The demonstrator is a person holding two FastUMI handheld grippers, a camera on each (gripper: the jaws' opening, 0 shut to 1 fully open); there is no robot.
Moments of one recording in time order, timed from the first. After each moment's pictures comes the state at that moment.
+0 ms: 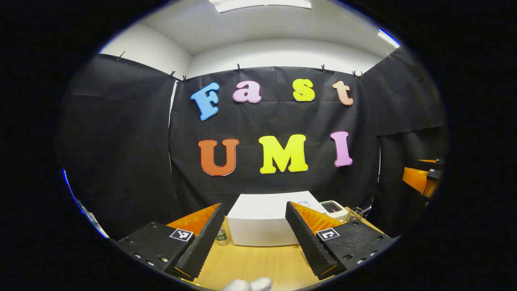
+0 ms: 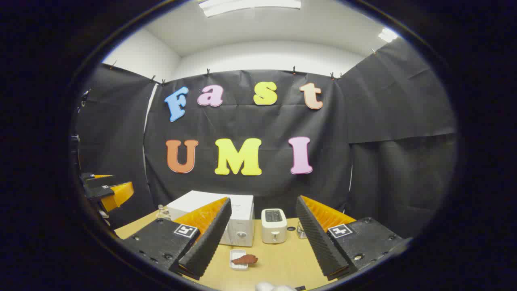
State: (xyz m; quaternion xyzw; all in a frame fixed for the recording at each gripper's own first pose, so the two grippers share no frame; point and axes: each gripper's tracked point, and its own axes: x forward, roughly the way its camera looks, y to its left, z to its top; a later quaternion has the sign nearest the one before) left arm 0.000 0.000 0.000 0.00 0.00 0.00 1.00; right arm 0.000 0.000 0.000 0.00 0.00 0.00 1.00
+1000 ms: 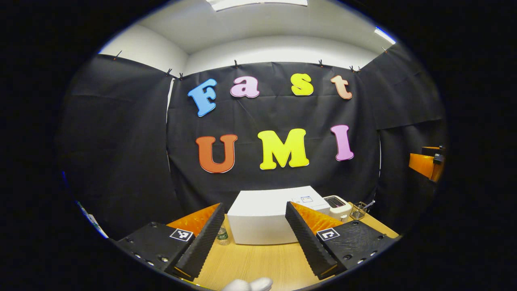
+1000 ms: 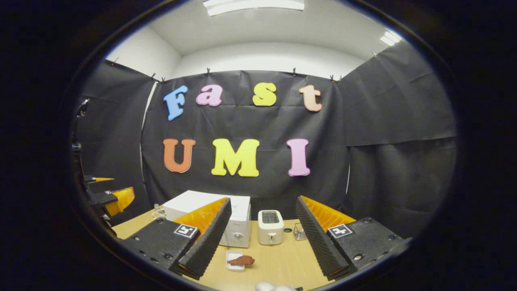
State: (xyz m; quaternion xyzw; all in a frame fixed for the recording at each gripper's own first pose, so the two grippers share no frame) left arm 0.018 0.002 -0.024 0.01 0.00 -0.01 1.00; right arm 0.007 0.002 0.000 -0.01 -0.01 -0.01 1.00
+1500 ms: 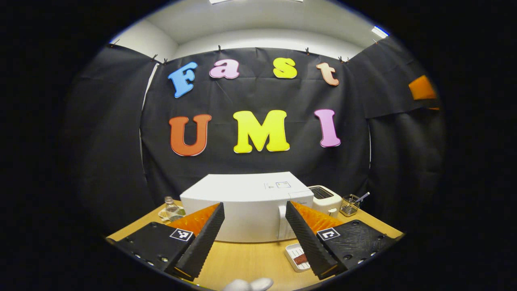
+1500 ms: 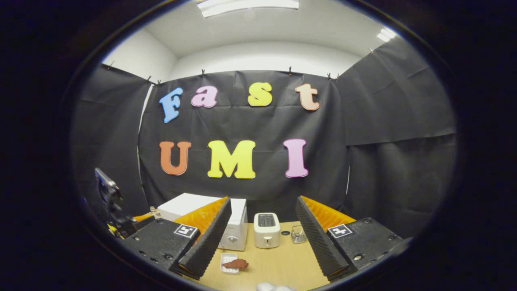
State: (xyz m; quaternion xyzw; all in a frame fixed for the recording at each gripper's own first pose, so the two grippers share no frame) left arm 0.104 -0.114 -0.145 -0.01 0.03 -0.06 1.00; right arm 0.040 -0.038 0.003 -0.01 0.00 -0.01 1.00
